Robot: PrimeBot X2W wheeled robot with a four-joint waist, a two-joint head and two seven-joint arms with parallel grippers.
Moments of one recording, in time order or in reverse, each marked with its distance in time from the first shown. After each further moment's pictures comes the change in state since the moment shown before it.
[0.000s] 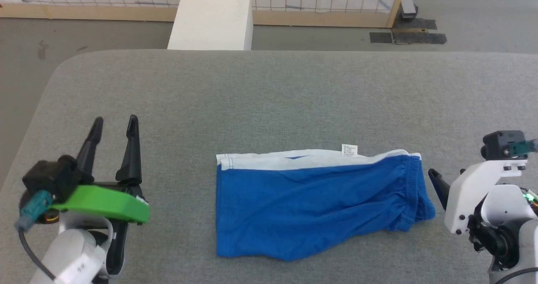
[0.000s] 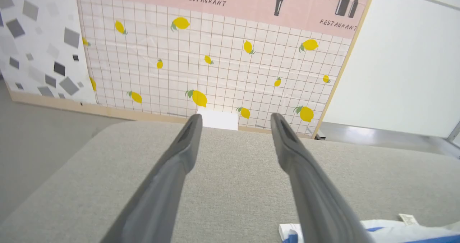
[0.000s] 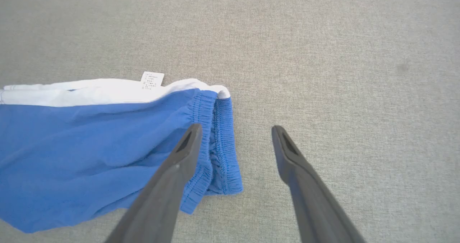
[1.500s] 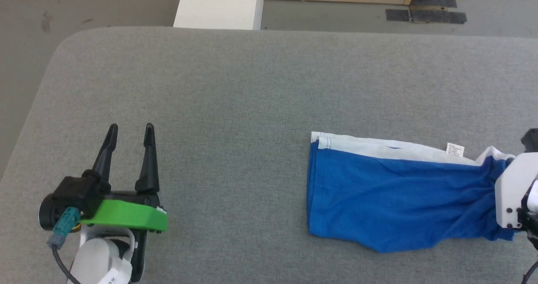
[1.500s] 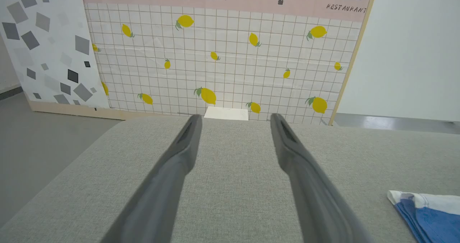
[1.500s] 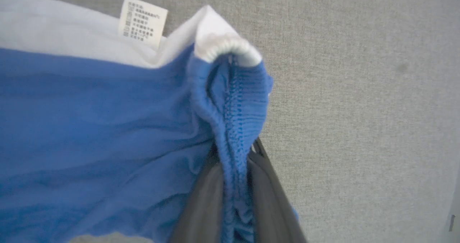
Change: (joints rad) left arm 0.027 -0.258 0.215 0.068 0.374 -0.206 -0.079; right arm -0.104 -0.208 -0.049 0.262 -0.102 0.000 0.109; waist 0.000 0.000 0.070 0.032
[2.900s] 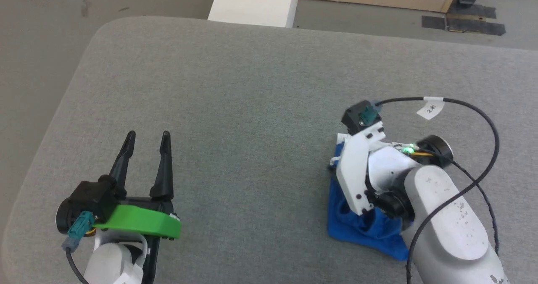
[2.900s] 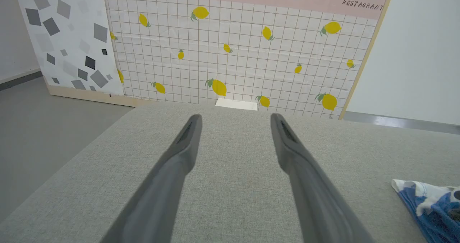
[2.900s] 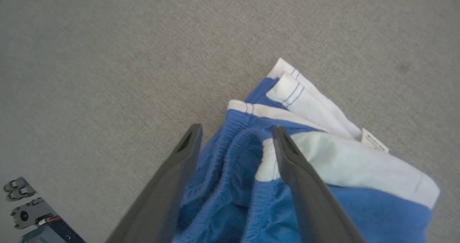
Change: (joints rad) left arm 0.018 -0.016 -0.046 0.008 -0.020 -0.001 0.000; right arm -0.205 0.227 0.509 0.050 0.099 0.000 0.018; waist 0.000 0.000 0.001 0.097
